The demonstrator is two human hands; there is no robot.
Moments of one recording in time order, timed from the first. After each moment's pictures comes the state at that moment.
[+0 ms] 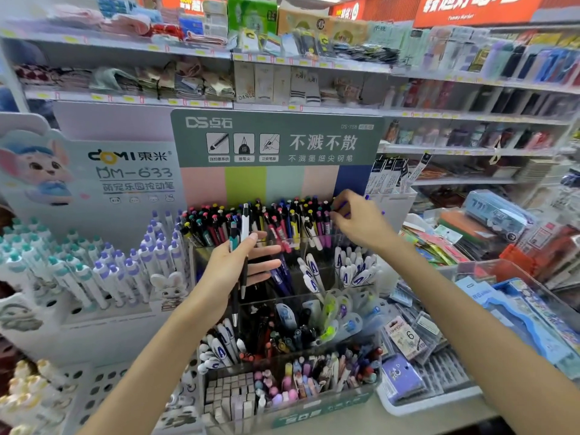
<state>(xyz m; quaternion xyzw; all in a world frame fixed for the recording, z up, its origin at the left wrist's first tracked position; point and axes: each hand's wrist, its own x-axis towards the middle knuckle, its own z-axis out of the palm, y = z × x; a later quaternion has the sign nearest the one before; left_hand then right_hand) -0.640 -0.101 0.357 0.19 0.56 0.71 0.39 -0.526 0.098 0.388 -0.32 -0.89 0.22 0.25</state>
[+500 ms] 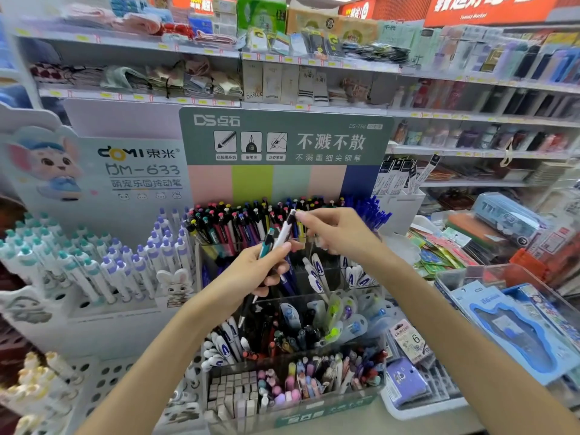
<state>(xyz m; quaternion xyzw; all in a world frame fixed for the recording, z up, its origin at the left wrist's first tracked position) -0.634 -0.098 0.356 0.36 0.62 0.56 0.43 -0.524 0.034 0.402 -0.25 -0.83 0.45 0.20</state>
